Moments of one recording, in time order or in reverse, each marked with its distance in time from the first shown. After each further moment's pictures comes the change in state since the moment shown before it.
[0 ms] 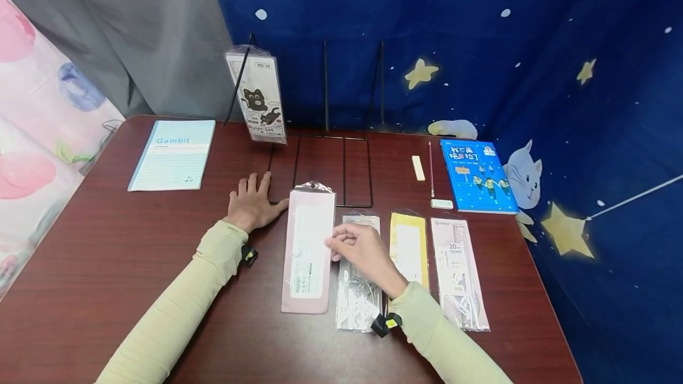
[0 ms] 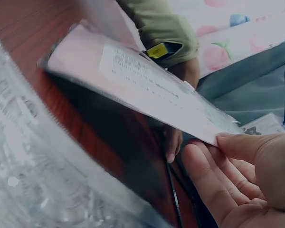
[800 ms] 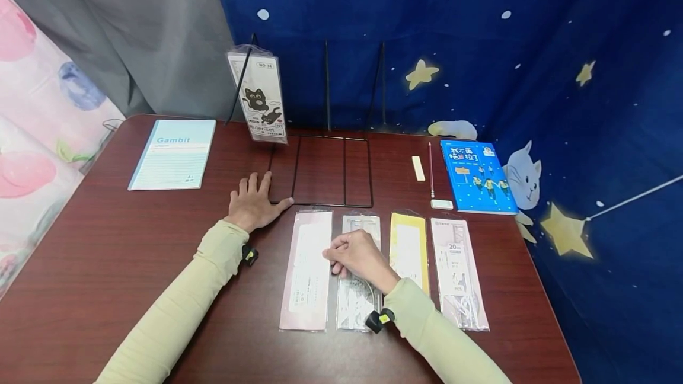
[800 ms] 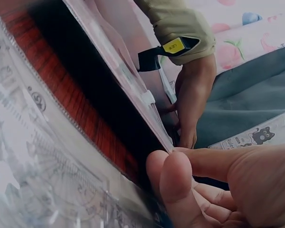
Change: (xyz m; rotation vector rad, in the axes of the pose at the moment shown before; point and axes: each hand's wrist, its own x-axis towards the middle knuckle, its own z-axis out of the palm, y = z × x) left_hand -0.011 0.002 -0.003 -0.001 0.064 0.020; right_hand 0.006 0.008 0.012 -0.089 -0.095 0.223
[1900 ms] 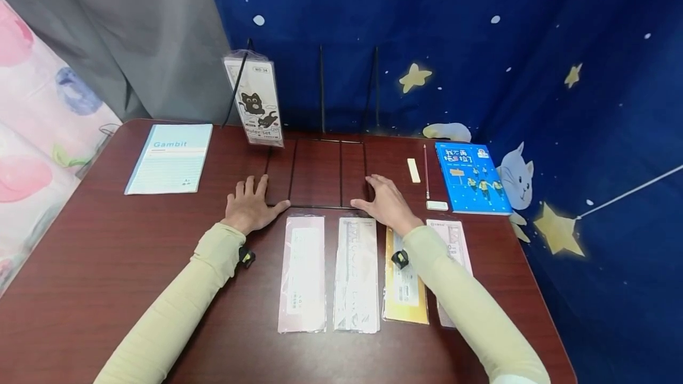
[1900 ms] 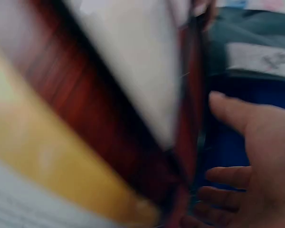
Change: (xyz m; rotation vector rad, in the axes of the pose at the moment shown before) left_hand 0.004 0.000 0.004 -0.010 -0.015 -0.006; right_hand 0.063 -0.001 -0.101 -0.621 0.221 -0.123
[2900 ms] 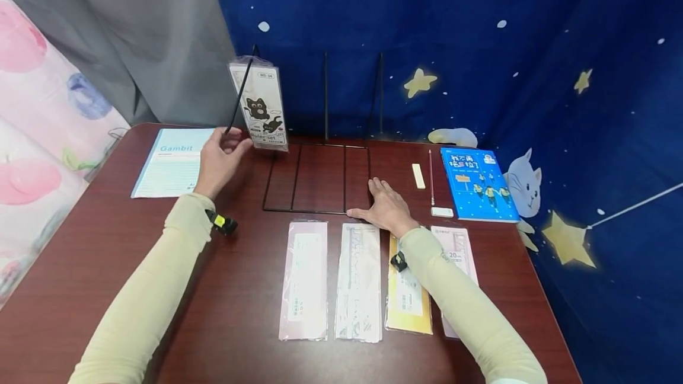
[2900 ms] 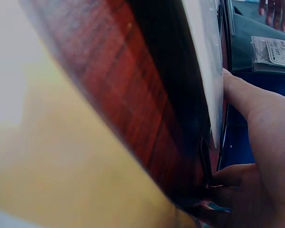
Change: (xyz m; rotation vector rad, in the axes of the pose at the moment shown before) left_hand 0.057 -0.050 -0.071 -0.849 0.582 0.173; right_hand 0.024 0.012 0.019 -0.175 -0.056 -0.003
